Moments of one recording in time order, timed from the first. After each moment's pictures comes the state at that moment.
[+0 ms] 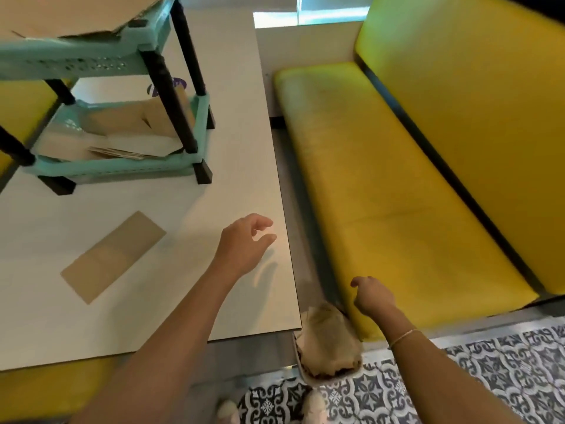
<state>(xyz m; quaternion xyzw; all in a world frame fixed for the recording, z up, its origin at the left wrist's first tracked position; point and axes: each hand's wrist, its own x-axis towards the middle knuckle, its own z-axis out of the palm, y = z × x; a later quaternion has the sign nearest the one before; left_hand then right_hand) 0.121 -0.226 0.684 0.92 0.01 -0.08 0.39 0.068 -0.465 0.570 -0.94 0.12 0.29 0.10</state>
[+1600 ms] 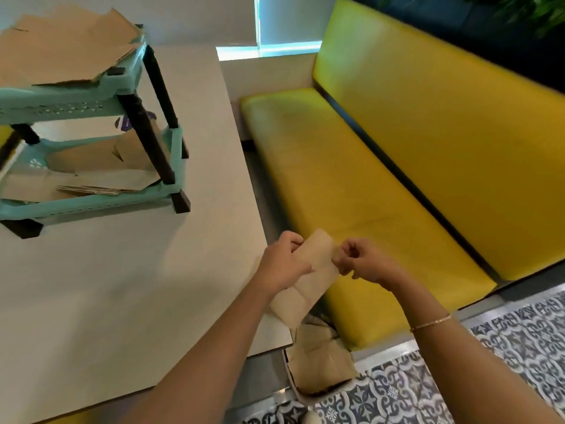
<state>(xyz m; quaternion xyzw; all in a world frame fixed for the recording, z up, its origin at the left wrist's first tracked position) 0.119 -0.294 0.691 0.88 -0.09 -0.23 0.41 0.093 -0.478 0.674 -0.88 0.13 0.17 0.42</state>
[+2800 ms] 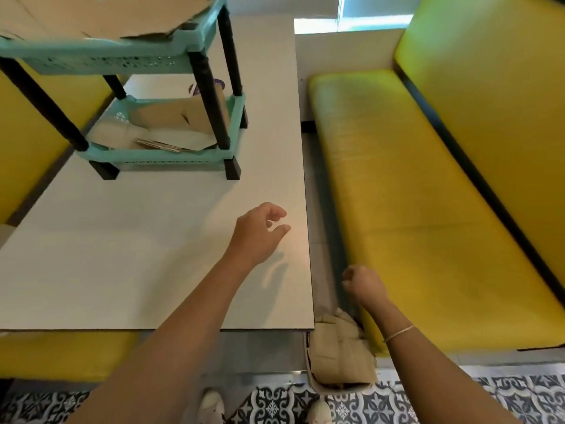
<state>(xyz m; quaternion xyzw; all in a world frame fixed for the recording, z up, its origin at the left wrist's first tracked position) 0.117 -0.221 0.701 0.92 0.04 -0.04 0.40 0.105 -0.430 0.565 -0.95 0.10 0.22 0.22</state>
